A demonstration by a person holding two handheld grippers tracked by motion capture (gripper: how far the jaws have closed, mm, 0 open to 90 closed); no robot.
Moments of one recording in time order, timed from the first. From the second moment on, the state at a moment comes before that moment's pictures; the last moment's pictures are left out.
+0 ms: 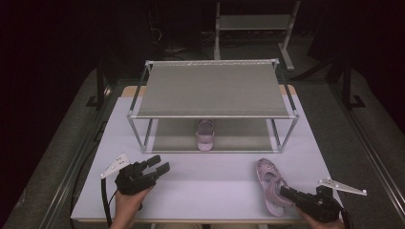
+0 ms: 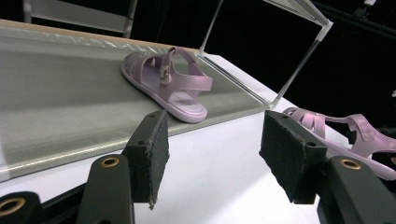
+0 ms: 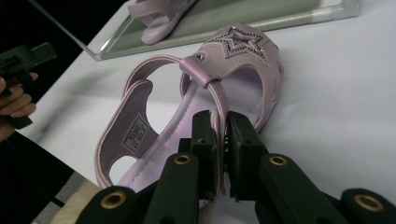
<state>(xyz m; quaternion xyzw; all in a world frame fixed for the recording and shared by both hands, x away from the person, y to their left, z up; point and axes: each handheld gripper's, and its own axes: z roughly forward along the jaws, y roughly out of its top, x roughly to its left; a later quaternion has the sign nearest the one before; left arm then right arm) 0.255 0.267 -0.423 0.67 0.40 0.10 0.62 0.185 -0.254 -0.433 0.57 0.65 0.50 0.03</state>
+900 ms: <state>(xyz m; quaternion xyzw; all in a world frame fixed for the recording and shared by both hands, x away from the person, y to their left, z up) 0.255 0.270 -0.419 0.66 0.41 0.12 0.61 0.200 -0.226 -0.426 0.55 0.65 0.53 0.01</state>
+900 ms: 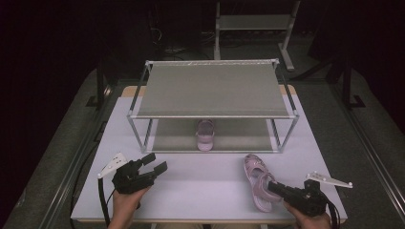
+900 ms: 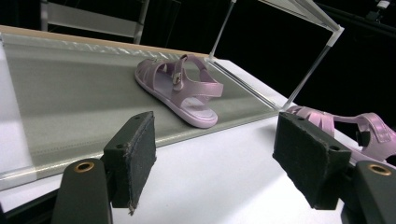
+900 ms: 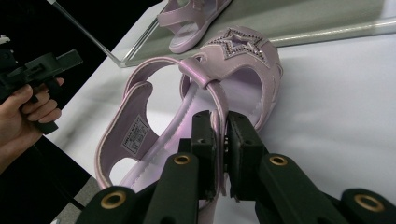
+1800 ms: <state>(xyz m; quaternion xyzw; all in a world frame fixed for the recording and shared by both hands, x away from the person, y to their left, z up) 0.252 0.274 -0.417 0.67 0.41 0.12 0.61 0.227 -0.201 -0.417 0.54 0.64 0.54 0.02</state>
